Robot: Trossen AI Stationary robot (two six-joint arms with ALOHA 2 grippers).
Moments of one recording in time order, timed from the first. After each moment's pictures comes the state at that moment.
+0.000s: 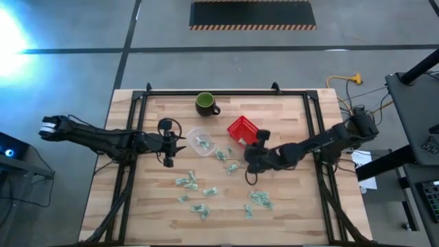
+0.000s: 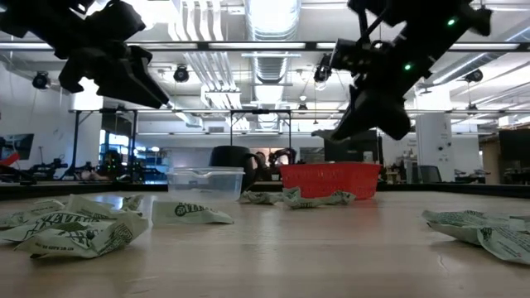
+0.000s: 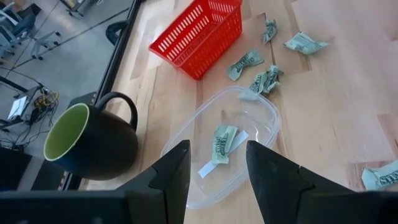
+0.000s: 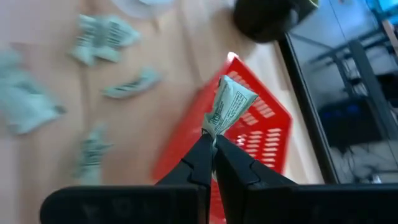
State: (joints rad) left arm -0.13 0.83 0.50 -0.26 -0.42 0.24; right arm 0.23 1.57 0.86 -0.31 0.76 0.09
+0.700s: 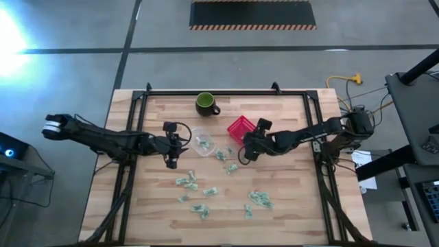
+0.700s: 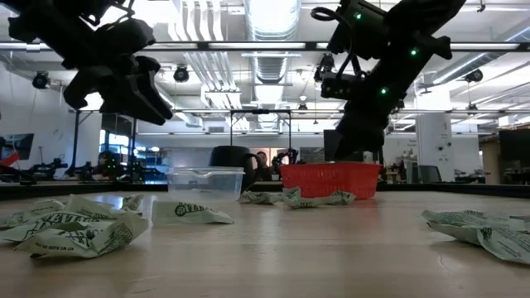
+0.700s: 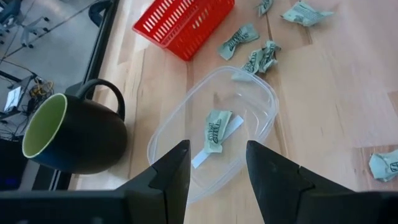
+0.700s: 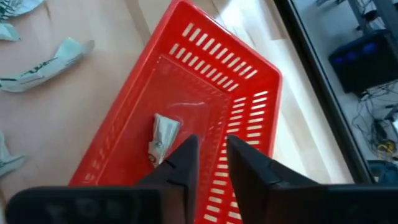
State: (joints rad) left arm -0.13 0.95 0.51 -0.24 -0.42 0.24; right arm 0.04 1.60 0.85 -0.33 0.66 0.17
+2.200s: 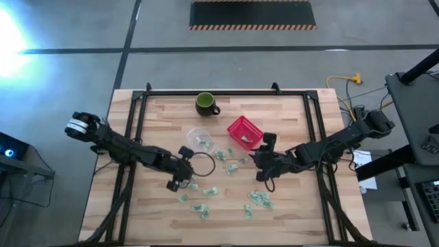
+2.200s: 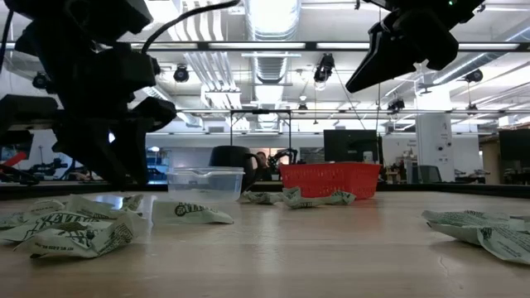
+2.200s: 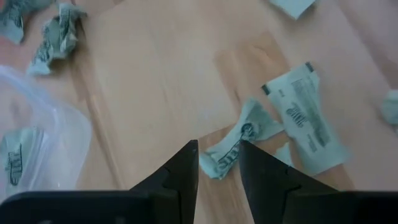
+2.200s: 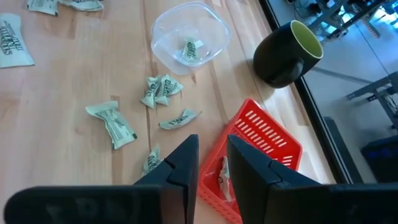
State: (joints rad) left arm -0.30 1.39 0.62 -0.22 -0.14 0.17; right arm 0.37 1.36 0.85 -0.36 0.70 0.12
